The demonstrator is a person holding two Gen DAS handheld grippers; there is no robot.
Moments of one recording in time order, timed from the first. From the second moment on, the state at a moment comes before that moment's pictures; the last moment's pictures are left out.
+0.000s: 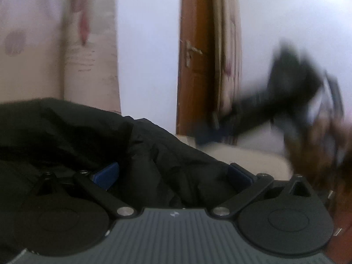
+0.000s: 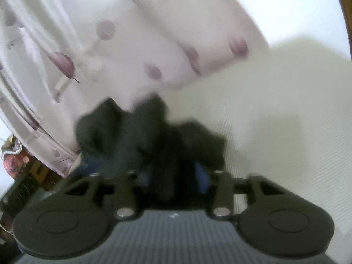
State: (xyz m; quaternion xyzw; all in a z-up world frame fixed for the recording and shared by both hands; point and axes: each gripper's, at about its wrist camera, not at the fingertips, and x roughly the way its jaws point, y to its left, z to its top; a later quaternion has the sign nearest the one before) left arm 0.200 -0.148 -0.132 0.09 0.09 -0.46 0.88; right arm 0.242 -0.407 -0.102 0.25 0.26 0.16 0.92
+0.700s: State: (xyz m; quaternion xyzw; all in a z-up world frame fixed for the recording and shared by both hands) left arm 0.163 -0.123 -0.119 0.06 0.02 -0.51 0.86; right arm 0.312 -0.341 -0.126 0.00 0.29 0.20 0.94
